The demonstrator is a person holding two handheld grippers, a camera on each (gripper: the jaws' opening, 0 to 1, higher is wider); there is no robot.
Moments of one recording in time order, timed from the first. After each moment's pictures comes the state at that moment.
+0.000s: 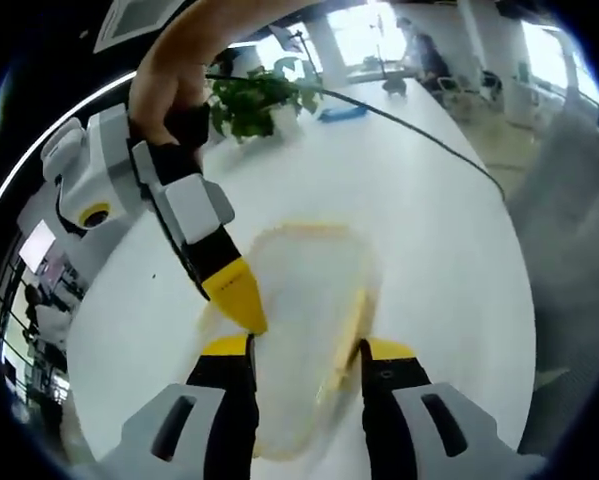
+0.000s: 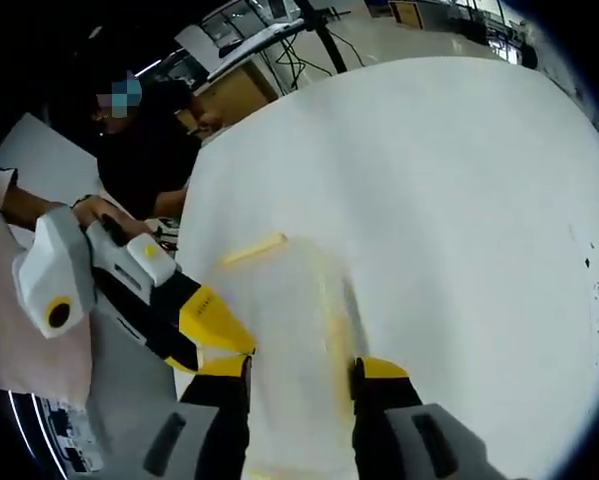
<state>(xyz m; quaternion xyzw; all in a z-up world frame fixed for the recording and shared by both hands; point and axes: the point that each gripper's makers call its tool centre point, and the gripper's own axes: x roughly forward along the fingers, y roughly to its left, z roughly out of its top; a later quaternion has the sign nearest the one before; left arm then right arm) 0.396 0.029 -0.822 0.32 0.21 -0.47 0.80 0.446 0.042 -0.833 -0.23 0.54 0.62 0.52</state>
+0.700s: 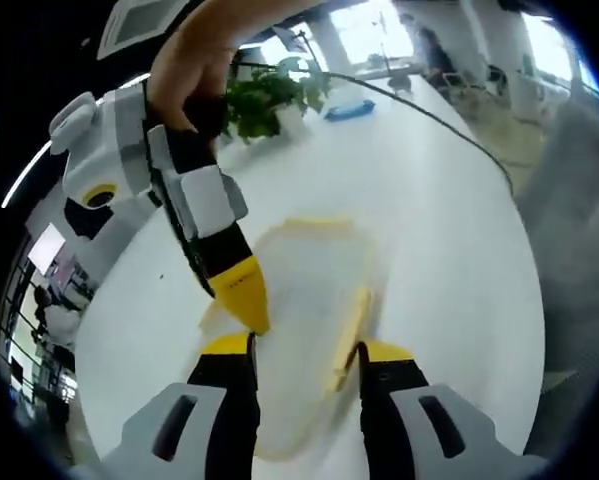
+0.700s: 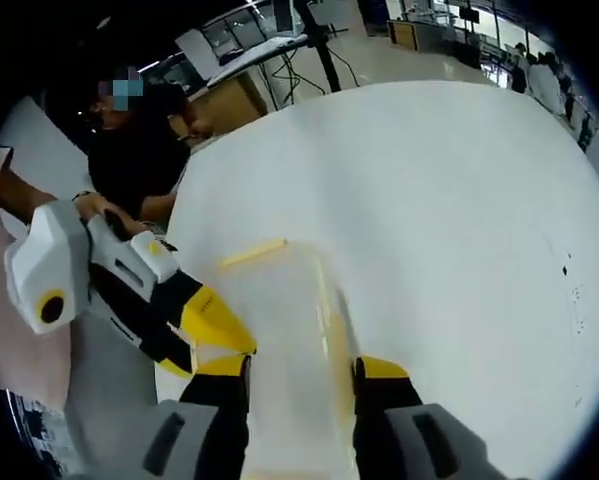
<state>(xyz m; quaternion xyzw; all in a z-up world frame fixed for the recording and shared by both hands) 0.399 0.029 -0.821 0.32 0.21 -0.45 0.80 0.446 0.042 -0.826 -0.25 0.49 0.60 0.58</state>
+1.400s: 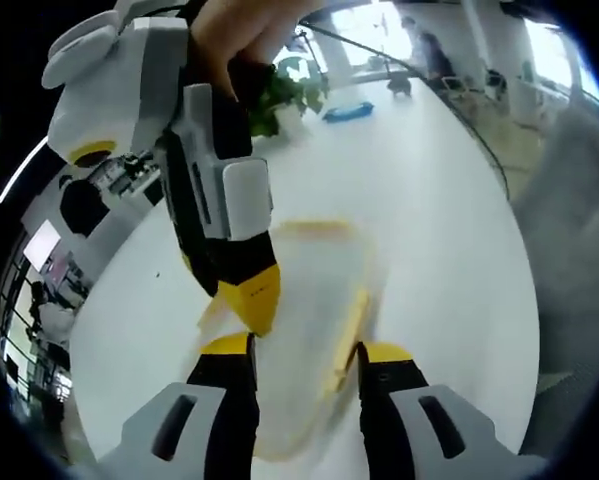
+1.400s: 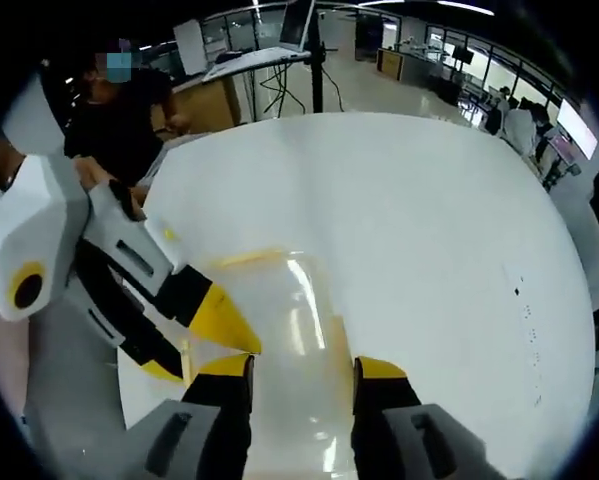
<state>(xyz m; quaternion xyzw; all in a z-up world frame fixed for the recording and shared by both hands) 0.396 0.028 -0.820 0.30 0.22 -0.47 0.80 0.446 0.044 -0.818 -0.32 0.42 0.55 0.65</state>
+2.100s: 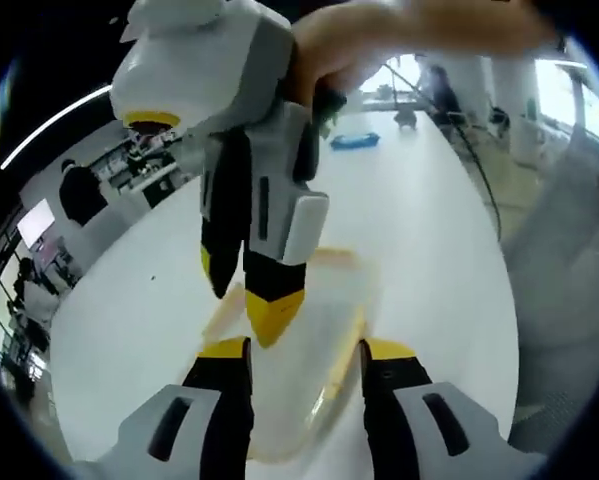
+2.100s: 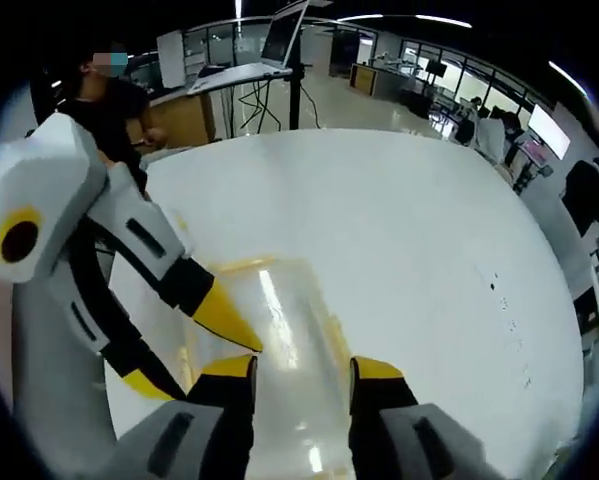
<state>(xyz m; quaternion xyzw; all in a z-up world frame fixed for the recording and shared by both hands) 0.395 0.025 -0.792 0.23 0.20 -0.47 0.83 0.447 0.037 -0.812 -0.30 0.38 0.51 0.72</state>
